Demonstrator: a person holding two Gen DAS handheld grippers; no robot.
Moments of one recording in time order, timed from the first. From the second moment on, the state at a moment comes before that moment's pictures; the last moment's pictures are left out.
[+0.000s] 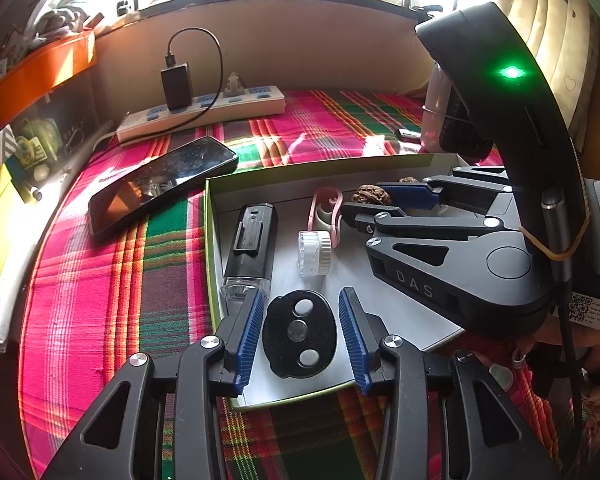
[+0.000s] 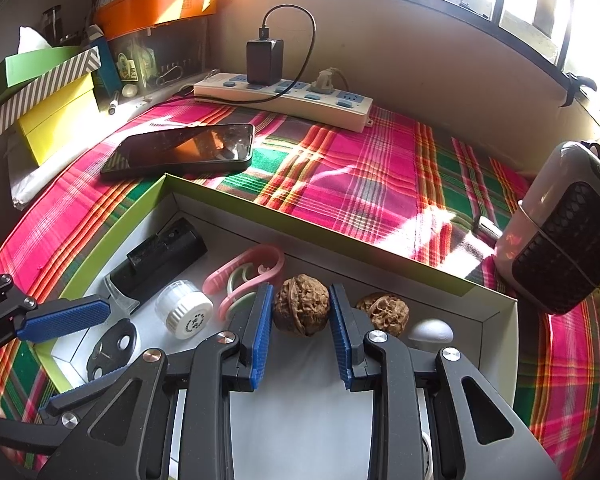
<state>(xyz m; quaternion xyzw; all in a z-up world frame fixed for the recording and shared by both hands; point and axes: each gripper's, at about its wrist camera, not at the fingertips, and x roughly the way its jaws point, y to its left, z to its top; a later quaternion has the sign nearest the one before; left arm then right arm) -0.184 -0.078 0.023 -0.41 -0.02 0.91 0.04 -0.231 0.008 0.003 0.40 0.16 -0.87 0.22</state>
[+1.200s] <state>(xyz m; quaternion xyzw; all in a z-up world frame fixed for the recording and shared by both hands) -0.171 -0.076 0.032 -0.41 -0.02 0.91 0.03 -0.211 0.022 0.023 0.37 0.14 -0.89 0.22</state>
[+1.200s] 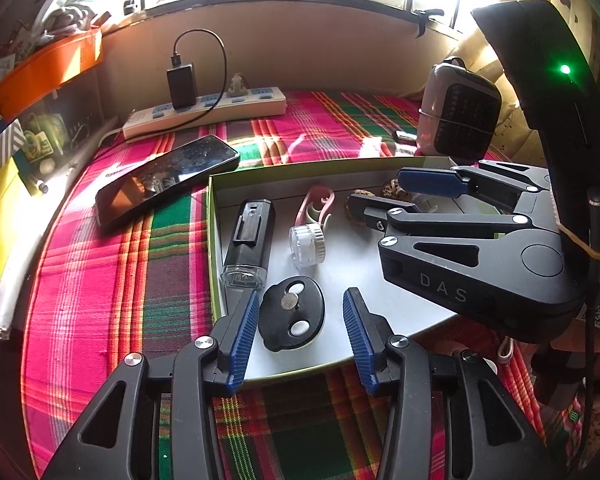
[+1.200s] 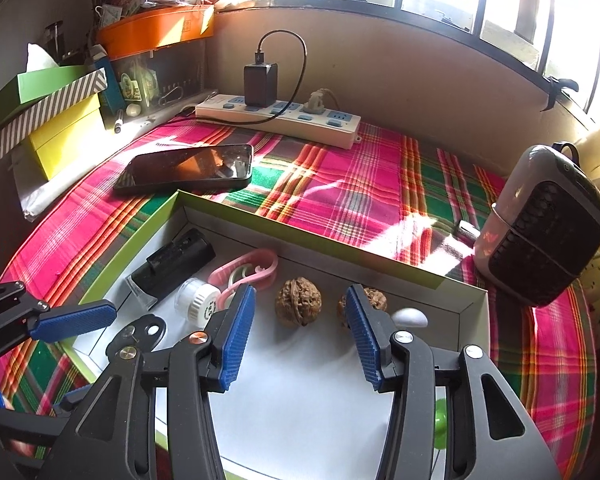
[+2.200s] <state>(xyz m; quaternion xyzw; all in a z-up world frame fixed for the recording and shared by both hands) -0.120 -0.040 0.056 -0.40 -0.04 0.91 0.07 -0.133 0.105 0.046 0.34 0.08 -0.92 0.16</state>
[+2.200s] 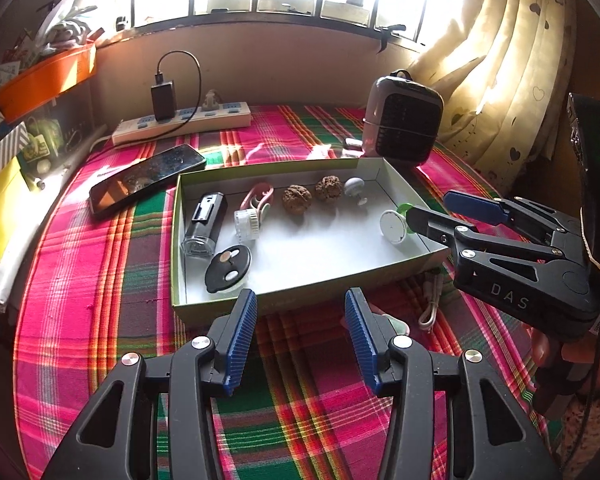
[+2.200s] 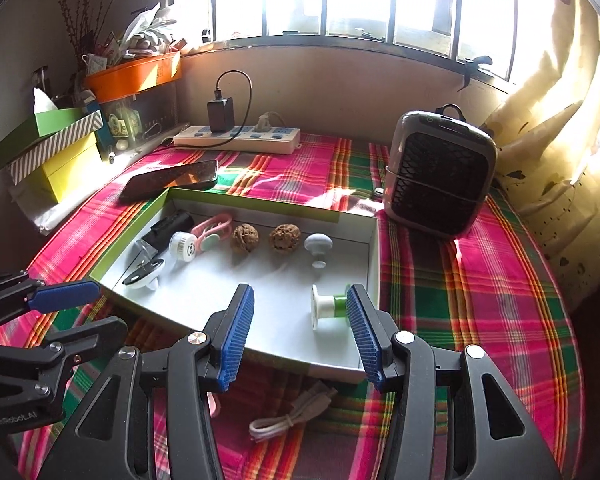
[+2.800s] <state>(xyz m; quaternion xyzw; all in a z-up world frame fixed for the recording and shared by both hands) -0.112 -0.025 0.039 -0.42 -0.06 0.90 0.09 -0.108 0.117 0.001 0.41 0.05 -0.90 0.14</state>
